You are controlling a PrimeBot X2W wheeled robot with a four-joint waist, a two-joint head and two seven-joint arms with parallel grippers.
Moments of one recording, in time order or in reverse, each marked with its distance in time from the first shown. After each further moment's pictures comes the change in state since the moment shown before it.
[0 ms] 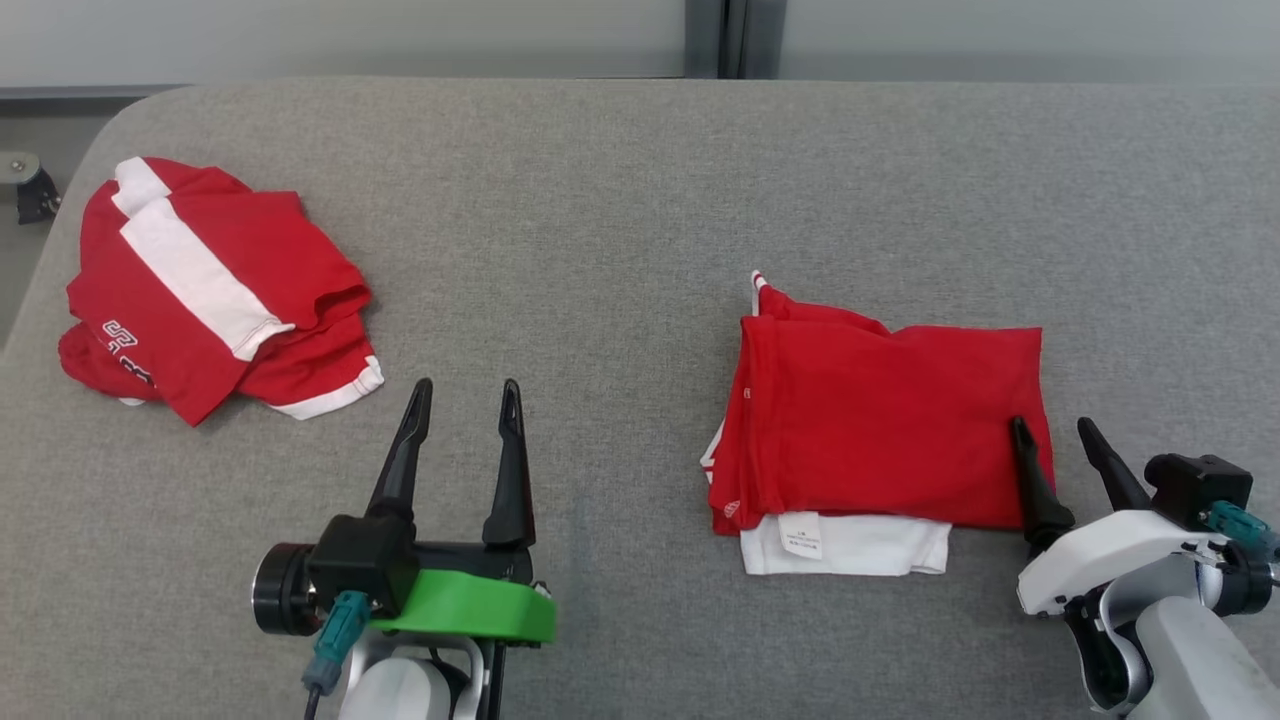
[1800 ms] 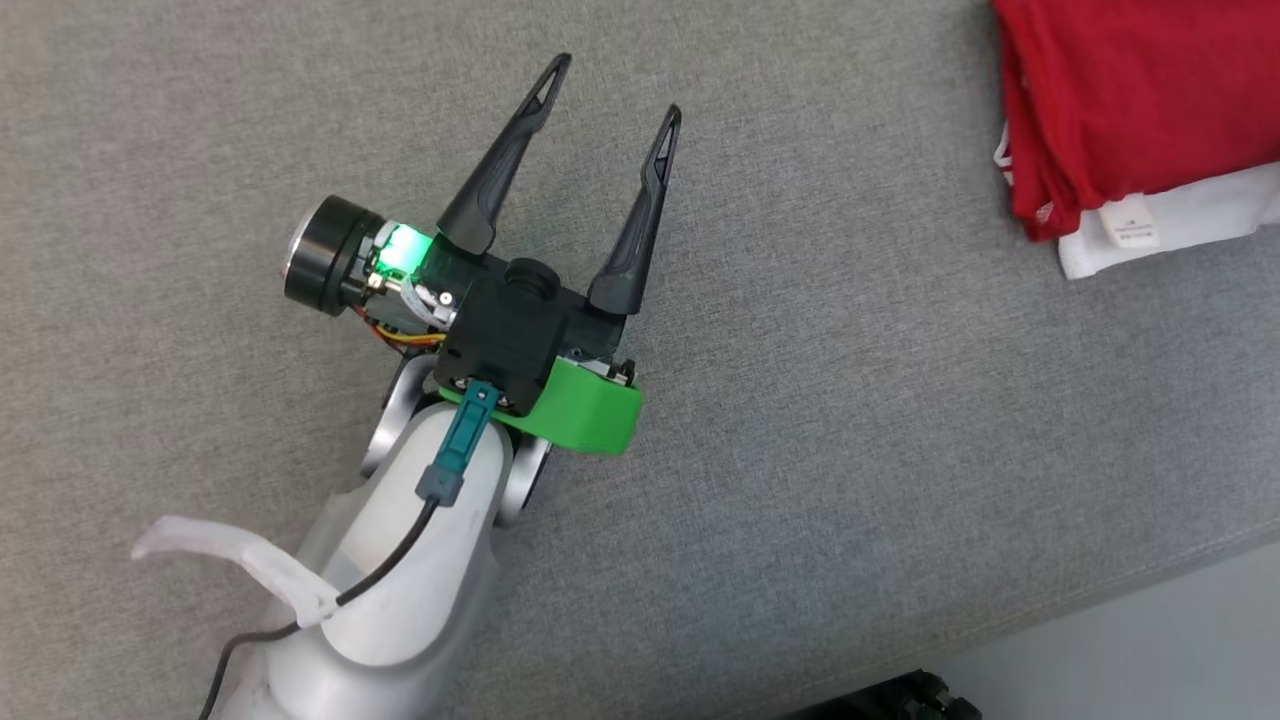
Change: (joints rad) left arm -0.485 -0.002 -0.131 0.056 0.282 -0.106 0.000; right arm -0.693 -0.454 0.274 0.302 -0.107 0.001 -0.006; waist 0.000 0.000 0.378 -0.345
